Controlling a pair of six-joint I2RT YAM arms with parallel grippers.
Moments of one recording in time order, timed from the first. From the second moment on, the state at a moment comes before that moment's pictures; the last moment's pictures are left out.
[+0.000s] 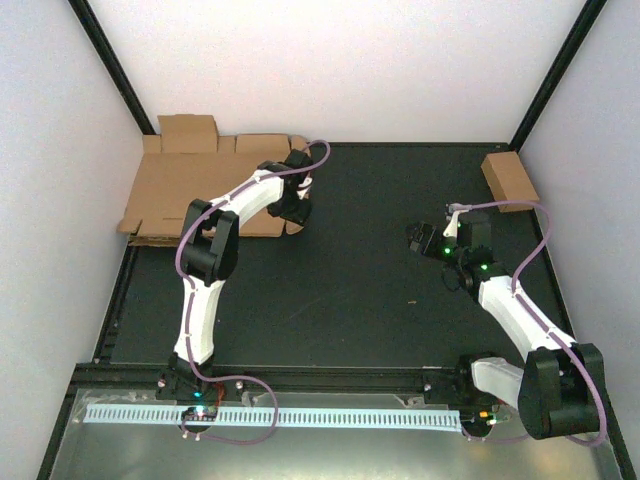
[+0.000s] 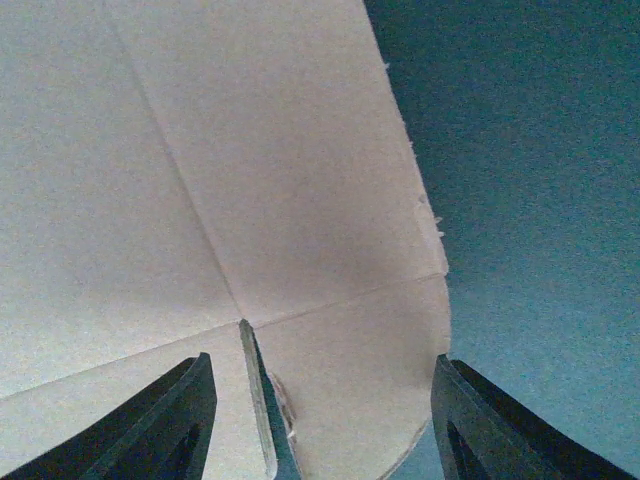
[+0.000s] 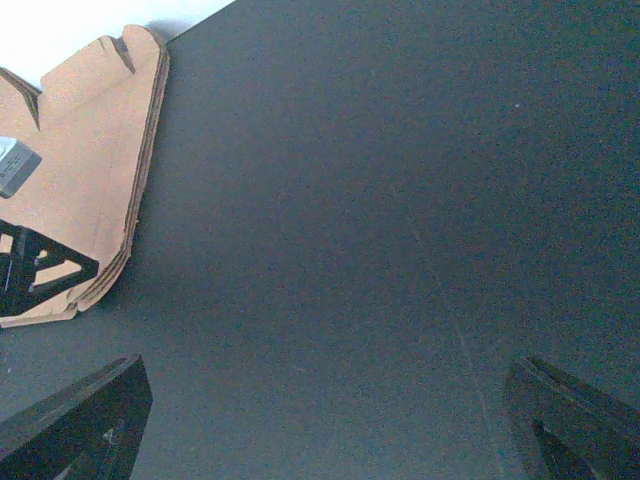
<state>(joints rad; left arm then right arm) -0.43 2.22 1.81 -0.90 -0.12 -0.09 0.14 1.12 0.59 -0.10 -0.25 0.48</state>
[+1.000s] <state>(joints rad) -0.43 2.26 1.85 -0.93 -0.09 -0.09 0.14 1.12 0.59 -0.10 -0.25 0.48</state>
